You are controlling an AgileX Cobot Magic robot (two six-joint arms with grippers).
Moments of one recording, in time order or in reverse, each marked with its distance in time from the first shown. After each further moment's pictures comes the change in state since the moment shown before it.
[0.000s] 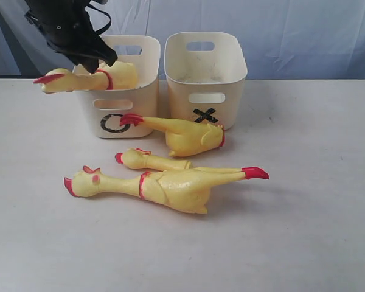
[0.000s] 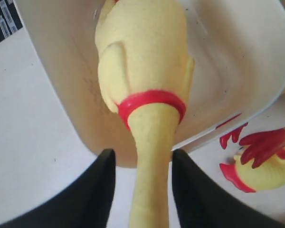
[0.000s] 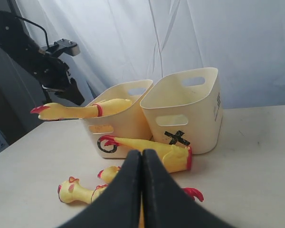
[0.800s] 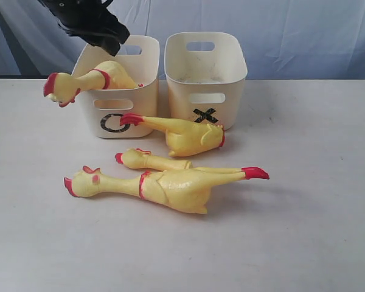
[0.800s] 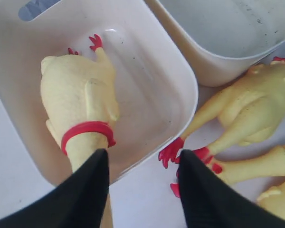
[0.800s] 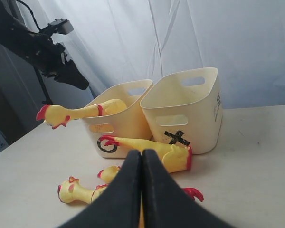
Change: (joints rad) left arm -0.014 -0.059 -0.037 -0.192 -0.010 0.117; right arm 0.000 0.000 0.000 0.000 0.000 0.000
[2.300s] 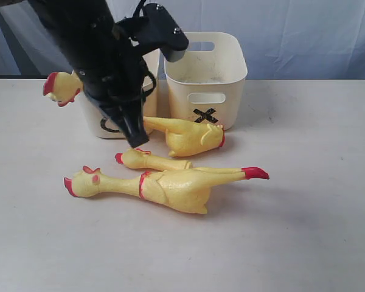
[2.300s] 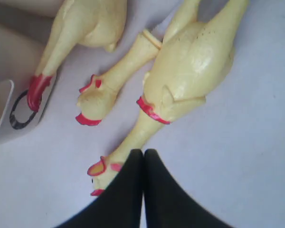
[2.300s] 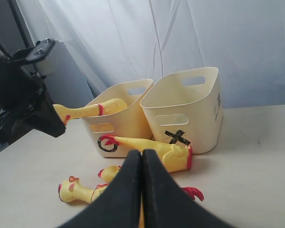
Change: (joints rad) left arm -0.378 -0.283 0.407 0.141 0.093 0.120; right arm 0.000 0.000 0.000 0.000 0.002 0.000
